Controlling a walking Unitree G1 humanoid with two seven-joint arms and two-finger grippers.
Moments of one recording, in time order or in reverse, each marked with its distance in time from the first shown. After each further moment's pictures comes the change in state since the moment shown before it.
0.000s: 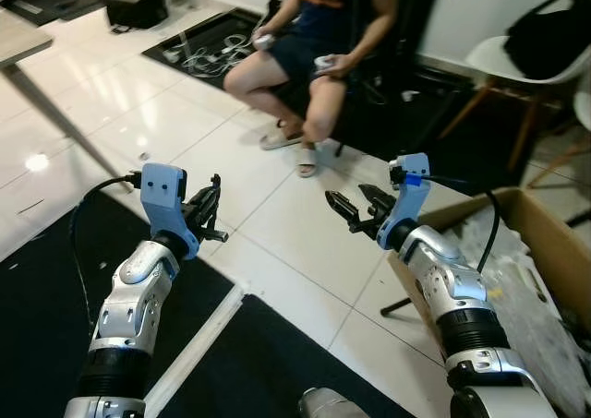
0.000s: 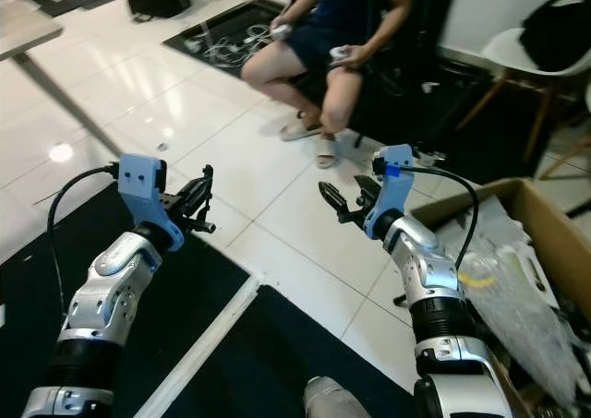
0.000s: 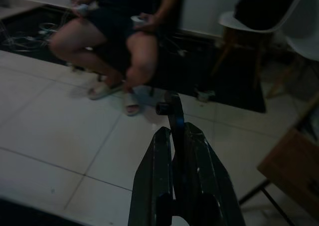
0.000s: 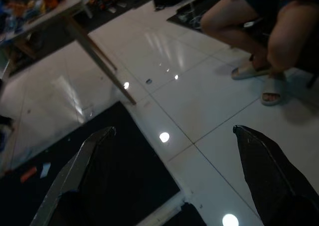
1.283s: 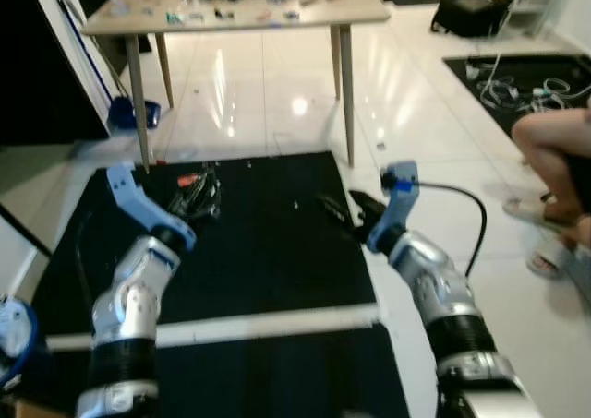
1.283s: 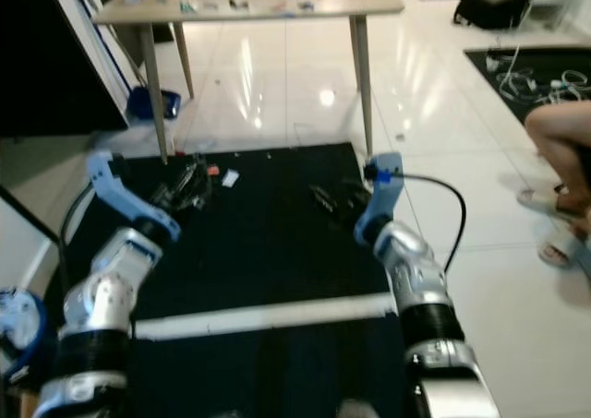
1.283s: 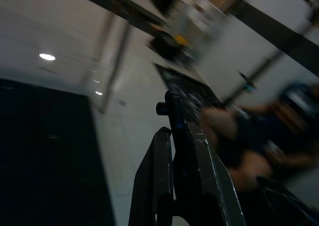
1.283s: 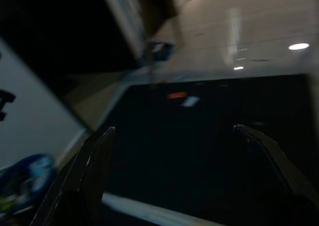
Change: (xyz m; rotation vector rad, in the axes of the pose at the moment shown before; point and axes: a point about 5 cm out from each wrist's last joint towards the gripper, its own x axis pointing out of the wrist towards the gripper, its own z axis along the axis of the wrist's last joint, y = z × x) left arm 0.008 0.000 0.010 -0.513 -0.149 -0.027; right arm 0.001 -0.001 0.000 -0.001 -0.001 0.010
